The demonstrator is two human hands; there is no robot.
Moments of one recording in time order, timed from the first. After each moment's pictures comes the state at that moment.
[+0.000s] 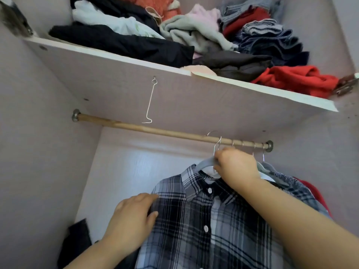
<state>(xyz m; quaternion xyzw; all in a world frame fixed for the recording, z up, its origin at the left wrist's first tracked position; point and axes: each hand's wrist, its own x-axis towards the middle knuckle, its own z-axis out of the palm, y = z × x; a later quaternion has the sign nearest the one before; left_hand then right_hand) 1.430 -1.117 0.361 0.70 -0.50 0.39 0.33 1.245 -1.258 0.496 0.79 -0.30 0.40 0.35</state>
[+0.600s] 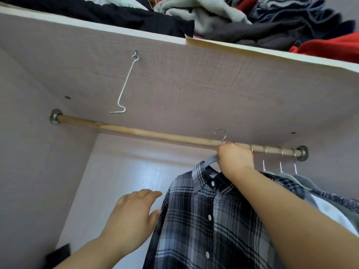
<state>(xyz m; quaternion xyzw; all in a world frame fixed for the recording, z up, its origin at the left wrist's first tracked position) 1.488 -1.214 0.409 0.71 -0.46 0.45 0.30 1.333 -1.373 0.558 0.78 -0.34 0.42 0.32</state>
